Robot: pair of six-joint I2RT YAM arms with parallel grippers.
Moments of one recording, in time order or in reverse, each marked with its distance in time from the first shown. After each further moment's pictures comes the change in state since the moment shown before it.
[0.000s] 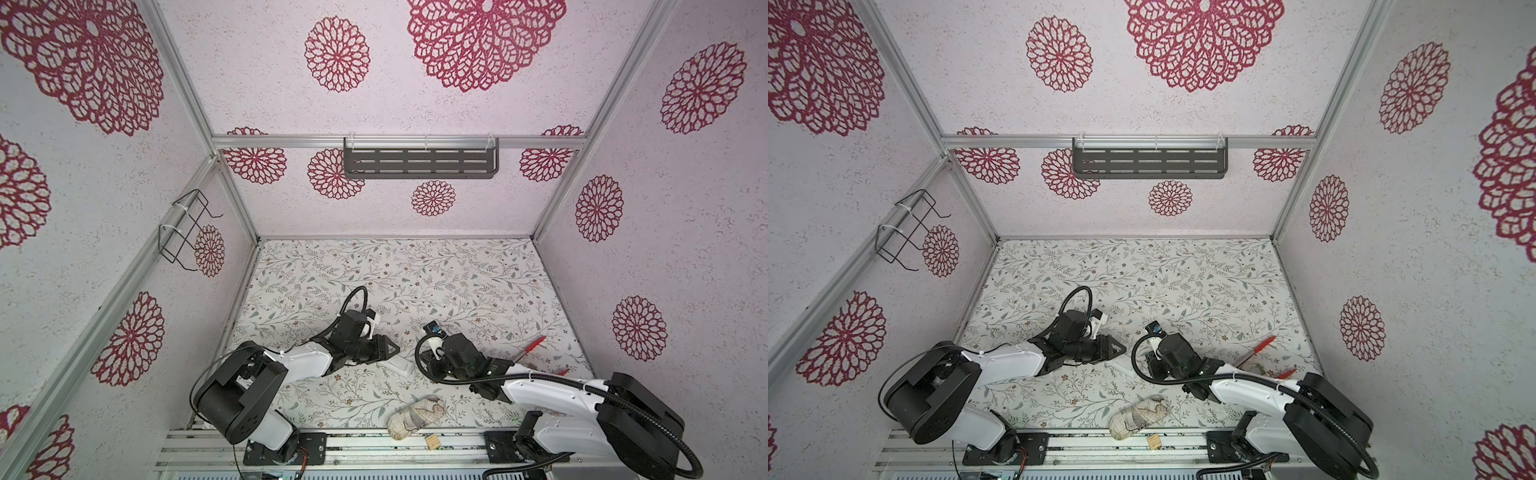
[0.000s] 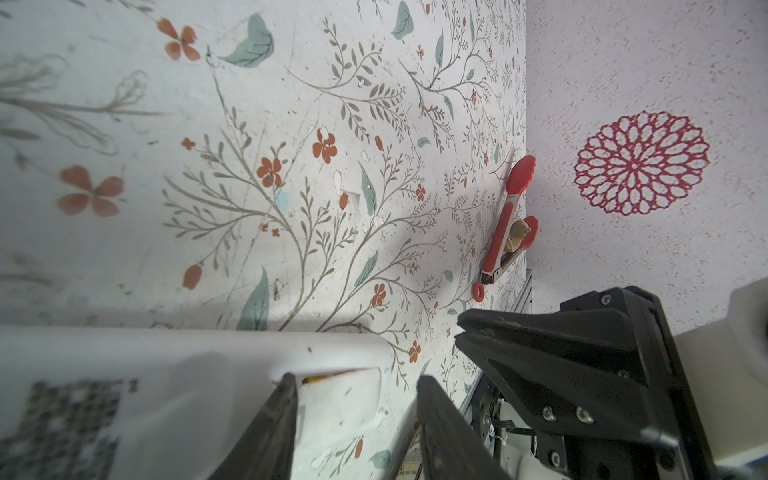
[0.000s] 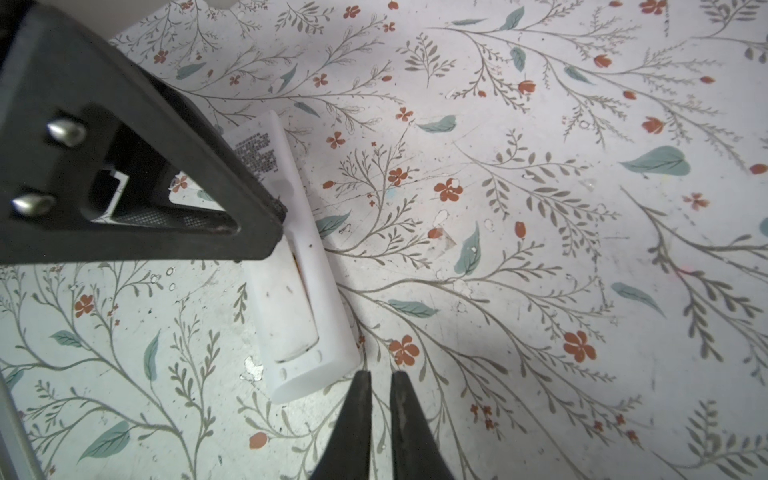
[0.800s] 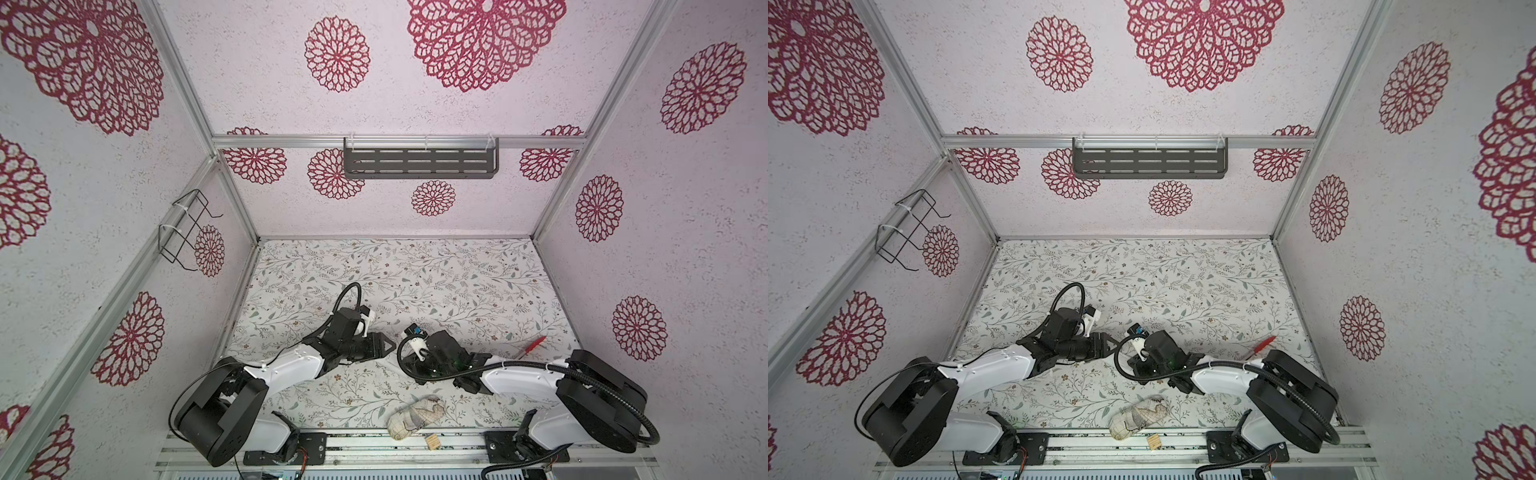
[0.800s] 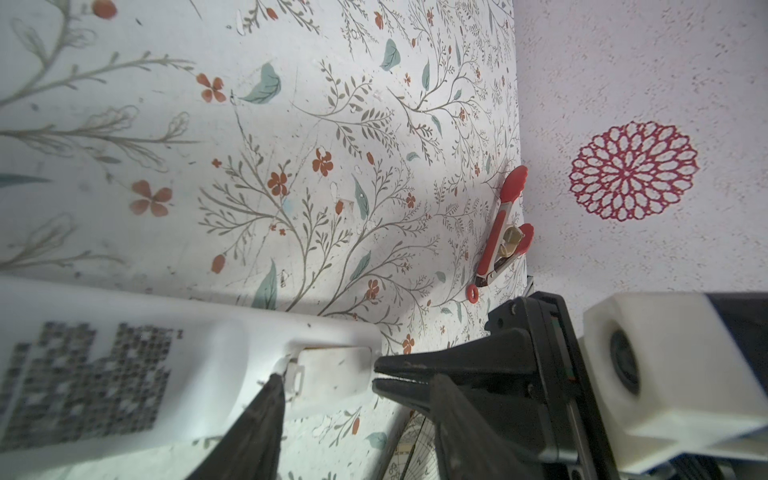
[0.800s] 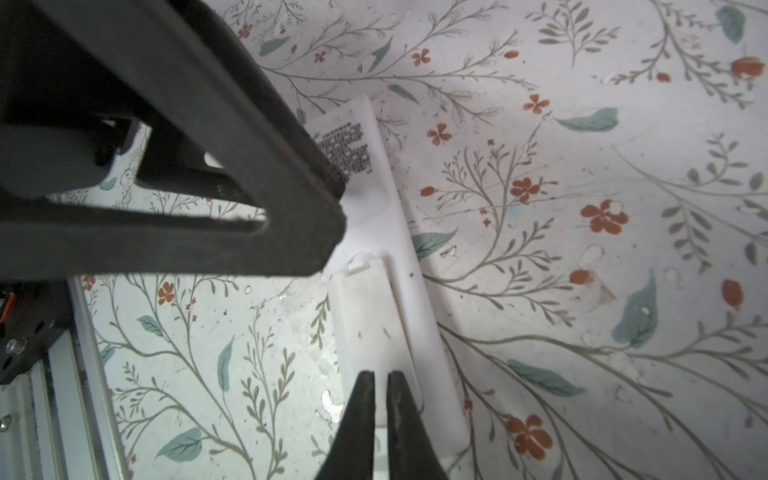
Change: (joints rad) left arm 0.034 -0.132 0.001 -0.122 -0.032 0.045; right arm 0.037 0.232 0.090 0.138 -0.181 0.011
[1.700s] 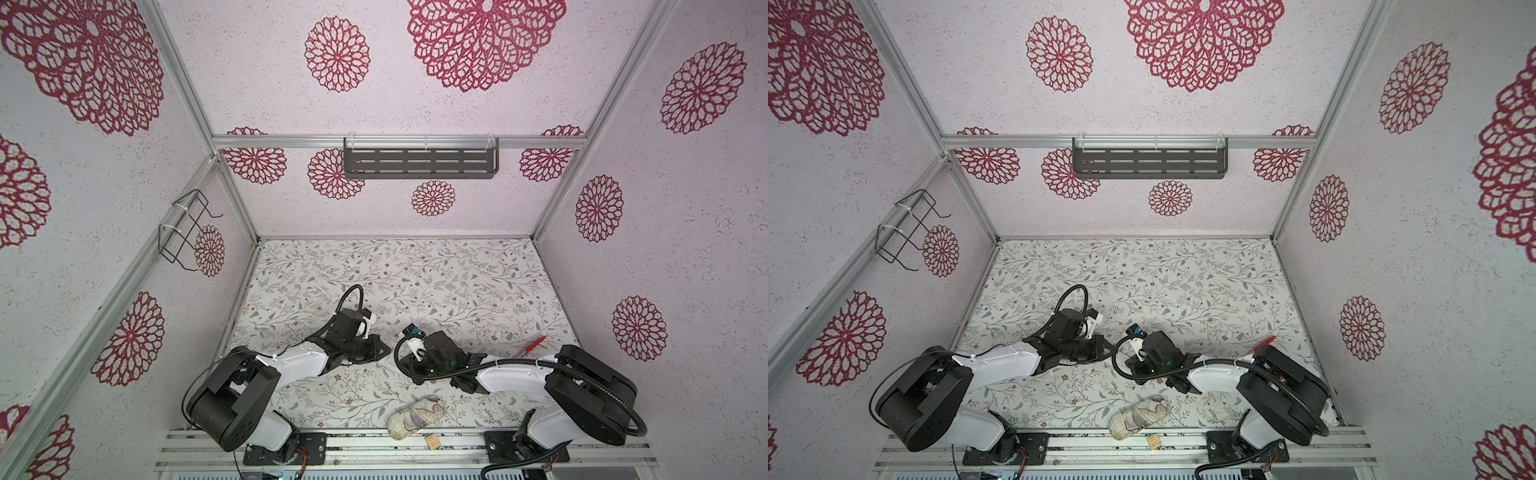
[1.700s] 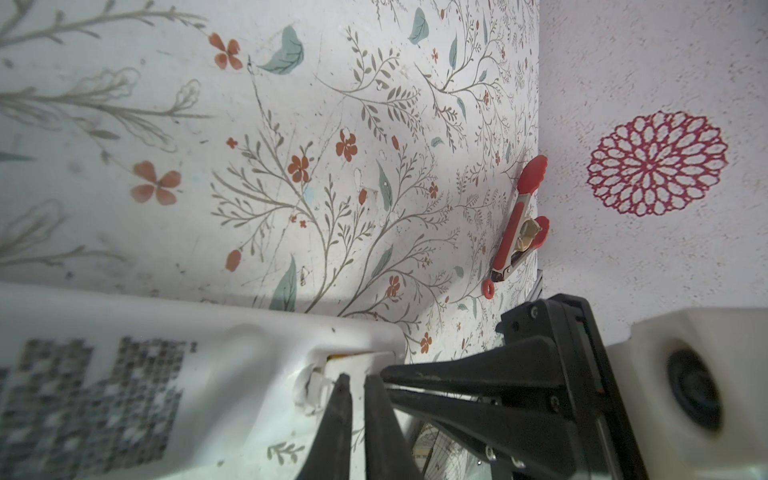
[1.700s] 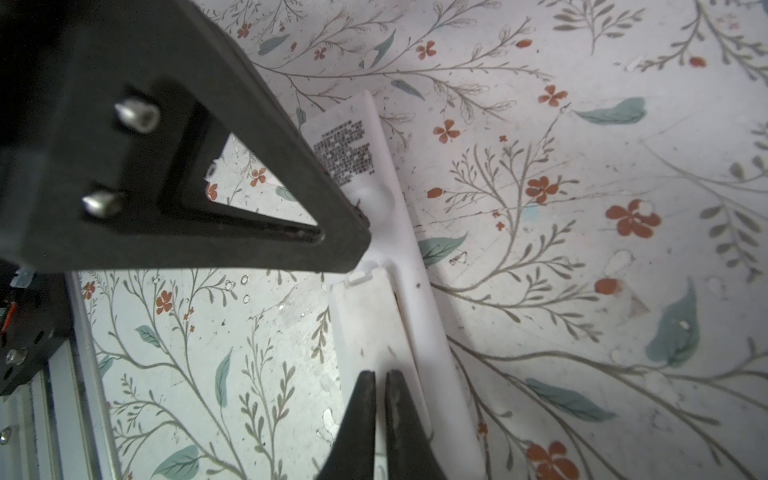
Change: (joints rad) left arm 0.005 0.096 0.000 0.047 0.033 -0.002; right arm 0.002 0.041 -0.009 0.055 -0.008 0.022
